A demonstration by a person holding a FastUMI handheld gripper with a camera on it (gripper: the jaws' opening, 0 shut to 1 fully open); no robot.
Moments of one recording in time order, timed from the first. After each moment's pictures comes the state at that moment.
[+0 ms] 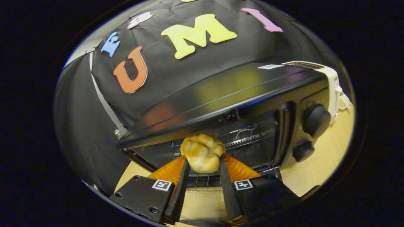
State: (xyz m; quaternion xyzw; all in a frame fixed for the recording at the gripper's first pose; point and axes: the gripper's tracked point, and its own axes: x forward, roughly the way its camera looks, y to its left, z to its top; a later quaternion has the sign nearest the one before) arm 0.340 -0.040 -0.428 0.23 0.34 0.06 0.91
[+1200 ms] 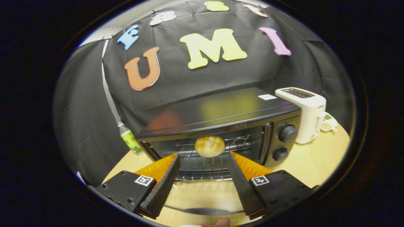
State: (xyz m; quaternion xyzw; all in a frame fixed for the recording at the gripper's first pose) arm 0.267 -0.039 -0.348 0.15 0.28 0.05 0.95
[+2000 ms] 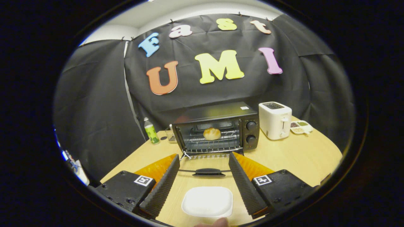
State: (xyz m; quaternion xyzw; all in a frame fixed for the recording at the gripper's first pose) arm 0.097 -0.044 -0.285 0.10 0.25 0.05 0.96
